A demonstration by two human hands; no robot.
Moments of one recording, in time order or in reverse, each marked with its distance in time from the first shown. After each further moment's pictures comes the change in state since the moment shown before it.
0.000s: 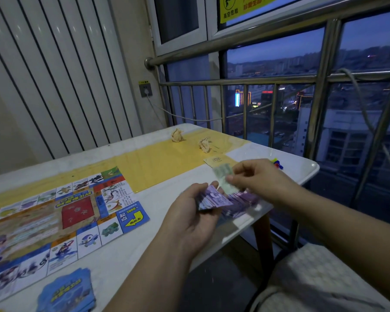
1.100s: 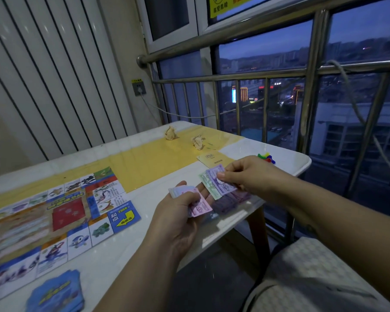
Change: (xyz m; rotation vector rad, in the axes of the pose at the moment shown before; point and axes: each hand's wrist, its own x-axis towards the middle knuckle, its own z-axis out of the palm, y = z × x) left_hand 0.008 -0.007 -0.012 0.203 0.044 0.173; right_hand 0.002 -0.002 -0.009 0.114 -0.140 0.154
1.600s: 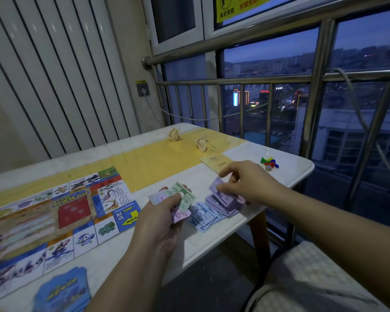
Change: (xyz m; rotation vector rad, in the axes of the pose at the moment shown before) left_hand 0.009 0.017 -0.033 0.012 0.180 0.058; right_hand 0.016 0.008 0.013 -0.510 0.147 -0.091
